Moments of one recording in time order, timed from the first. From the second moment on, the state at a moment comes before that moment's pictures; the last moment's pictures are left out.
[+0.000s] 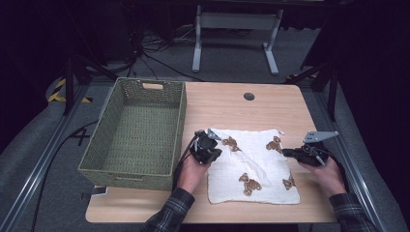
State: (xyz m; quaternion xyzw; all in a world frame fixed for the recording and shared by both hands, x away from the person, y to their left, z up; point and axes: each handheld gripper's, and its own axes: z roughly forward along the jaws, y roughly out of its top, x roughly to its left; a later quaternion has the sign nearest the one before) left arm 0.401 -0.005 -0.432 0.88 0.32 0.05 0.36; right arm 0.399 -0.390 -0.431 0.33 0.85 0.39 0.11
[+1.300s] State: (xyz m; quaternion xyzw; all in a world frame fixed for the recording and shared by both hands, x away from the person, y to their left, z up) left arm 0.388 -0.009 -0.441 0.89 0.30 0.02 0.34; right arm 0.371 -0.408 -0.436 0.35 0.86 0.36 0.12
